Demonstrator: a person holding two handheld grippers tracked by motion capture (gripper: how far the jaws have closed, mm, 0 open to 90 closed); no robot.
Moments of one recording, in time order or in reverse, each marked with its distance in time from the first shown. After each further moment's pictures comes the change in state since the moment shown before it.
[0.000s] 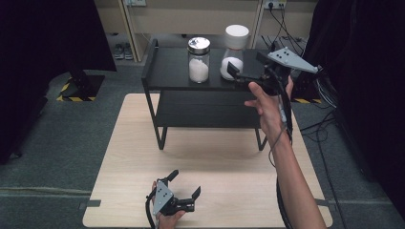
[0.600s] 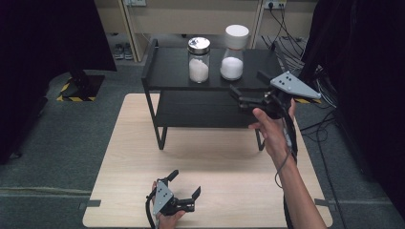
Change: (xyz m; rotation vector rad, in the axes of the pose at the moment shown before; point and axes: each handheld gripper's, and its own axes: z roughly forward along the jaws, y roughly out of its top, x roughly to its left) left arm 0.000 0.000 0.000 -0.001 0.001 0.000; right arm 0.005 -0.034 -0.033 -0.001 0.057 -0.026
